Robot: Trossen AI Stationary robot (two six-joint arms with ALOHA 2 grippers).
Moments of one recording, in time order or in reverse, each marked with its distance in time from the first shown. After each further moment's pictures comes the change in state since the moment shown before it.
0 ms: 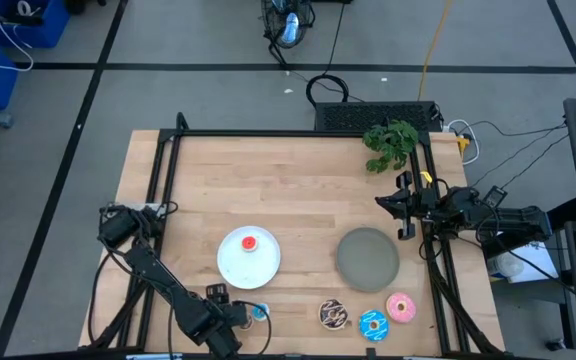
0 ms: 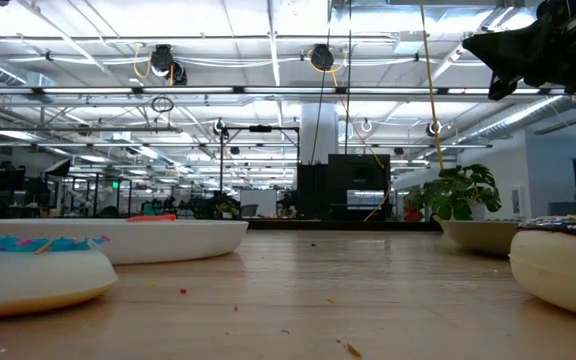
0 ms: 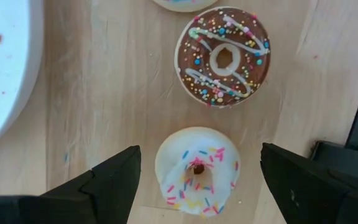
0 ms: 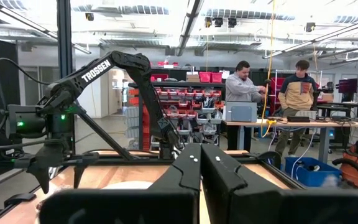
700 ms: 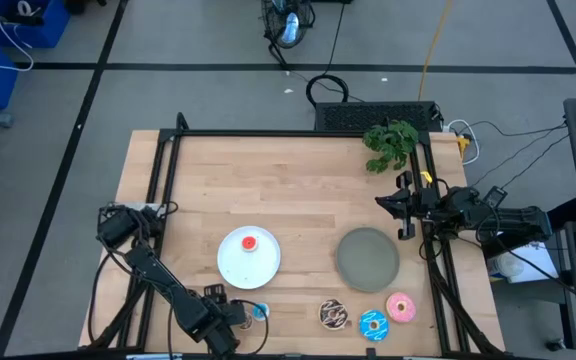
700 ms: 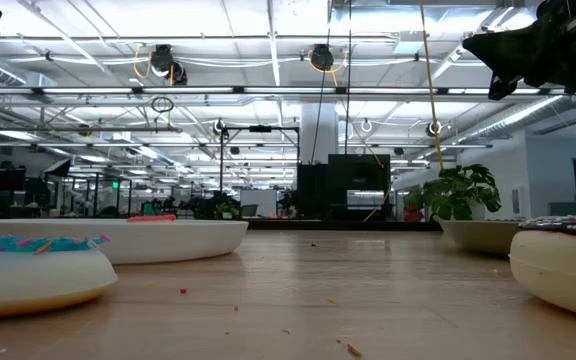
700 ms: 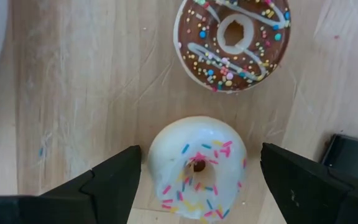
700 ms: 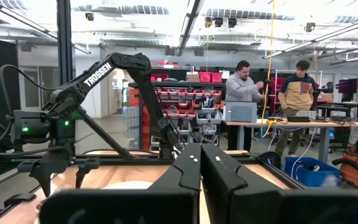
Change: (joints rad) left arm -0.006 -0.003 -0.087 0.127 0.044 -0.030; right arm 0.000 0.000 0.000 0.000 0.000 0.000
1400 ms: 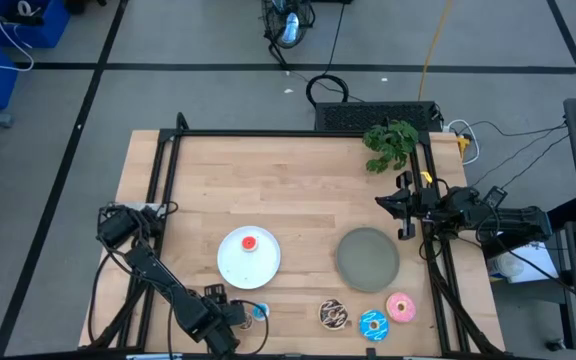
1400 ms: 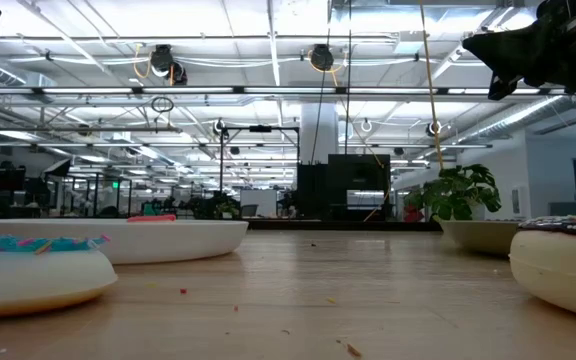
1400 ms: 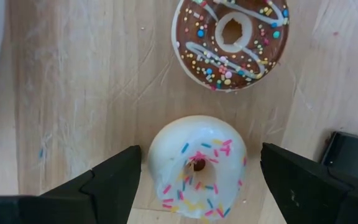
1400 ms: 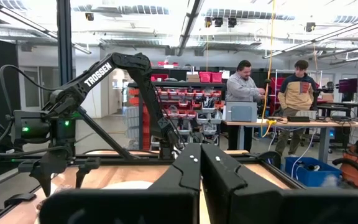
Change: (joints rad) left arm 0.000 0.001 -0.002 -0.001 0.007 0.019; right arm 0.000 0.000 0.000 0.000 0.000 0.000
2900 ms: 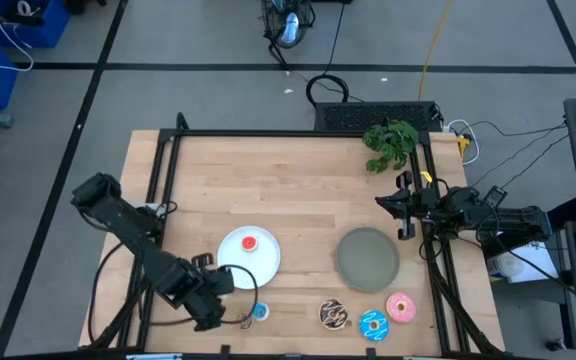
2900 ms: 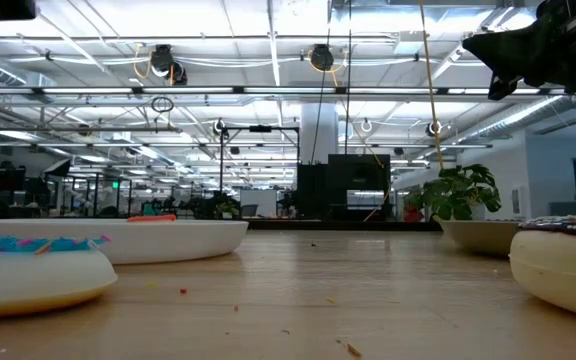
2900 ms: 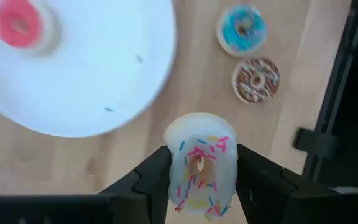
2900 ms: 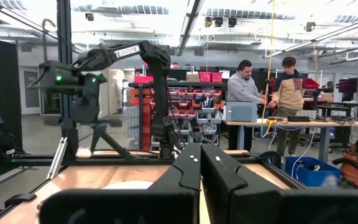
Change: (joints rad) left arm 0.091 -0.370 -0.002 -0.273 -0.107 0.019; right arm 0.000 0.000 0.000 0.000 0.000 0.001
